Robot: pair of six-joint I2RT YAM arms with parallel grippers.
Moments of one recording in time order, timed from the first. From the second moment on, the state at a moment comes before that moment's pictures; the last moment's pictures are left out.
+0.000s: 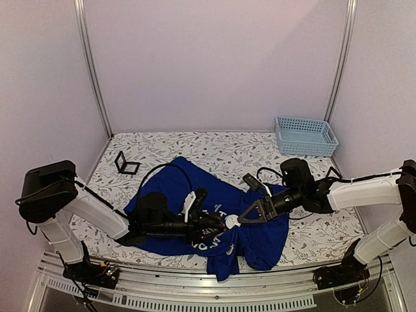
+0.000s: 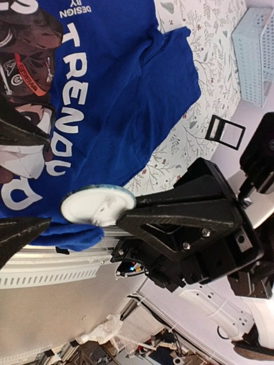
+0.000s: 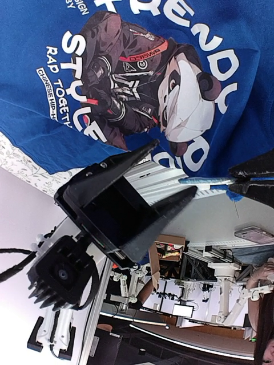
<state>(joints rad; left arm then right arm) -1.10 1.69 0.50 0.97 0.31 -0.39 0.76 1.43 0.64 0.21 -0.93 0.61</state>
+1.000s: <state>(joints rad) -1.06 1.89 0.53 1.34 0.50 -0.67 0.76 1.42 0.65 0.18 -0.94 0.55</state>
